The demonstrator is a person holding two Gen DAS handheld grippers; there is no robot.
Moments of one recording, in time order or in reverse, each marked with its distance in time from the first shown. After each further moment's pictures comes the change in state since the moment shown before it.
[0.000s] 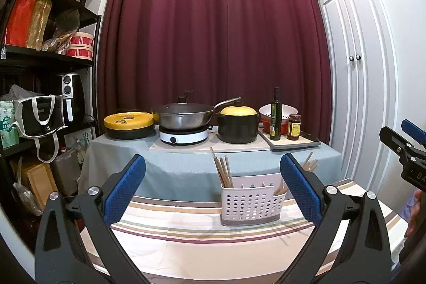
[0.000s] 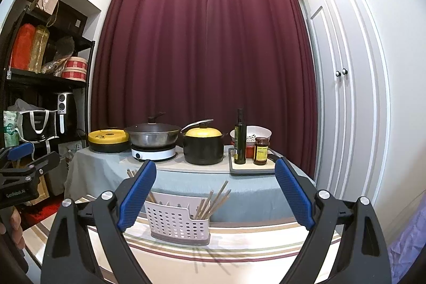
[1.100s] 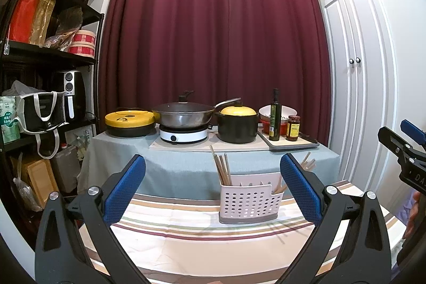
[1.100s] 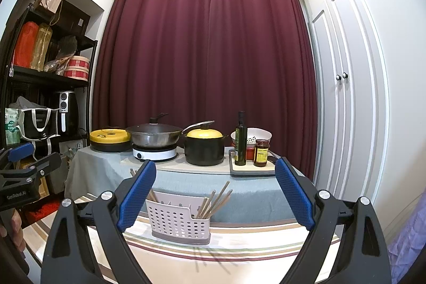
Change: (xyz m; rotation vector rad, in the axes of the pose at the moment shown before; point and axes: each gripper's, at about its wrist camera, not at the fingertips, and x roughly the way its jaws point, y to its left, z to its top) left arm -0.010 -0.003 -0.003 -0.021 0.000 0.006; right arm -0.013 0.002 0.001 -0.005 -0.009 -0.001
